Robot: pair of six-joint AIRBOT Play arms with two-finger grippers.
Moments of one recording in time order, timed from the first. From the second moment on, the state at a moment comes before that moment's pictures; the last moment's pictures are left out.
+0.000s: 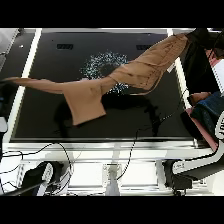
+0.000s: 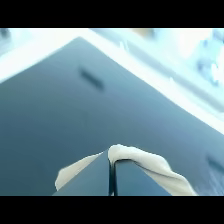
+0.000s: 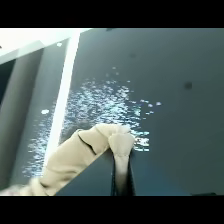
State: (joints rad) left arm 0.41 -0.64 0.61 1.64 -0.14 -1.95; right arm -0.35 -1.66 1.95 -0.83 1.07 1.32
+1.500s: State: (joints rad) left arm 0.21 -1.17 0.73 1.68 -0.04 -1.94; right arm -0.36 -1.69 1.69 -1.16 0.89 1.37
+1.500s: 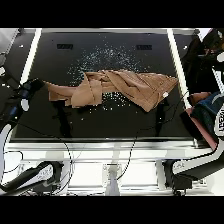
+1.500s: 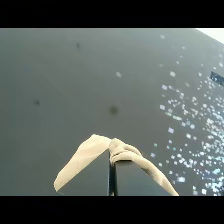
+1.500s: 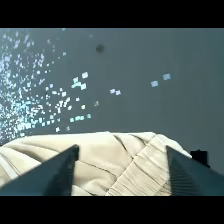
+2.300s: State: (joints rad) left arm 0.21 -1.17 0.73 1.68 -0.04 -1.94; right arm -0.27 -1.62 1.12 -0.74 1.44 1.23
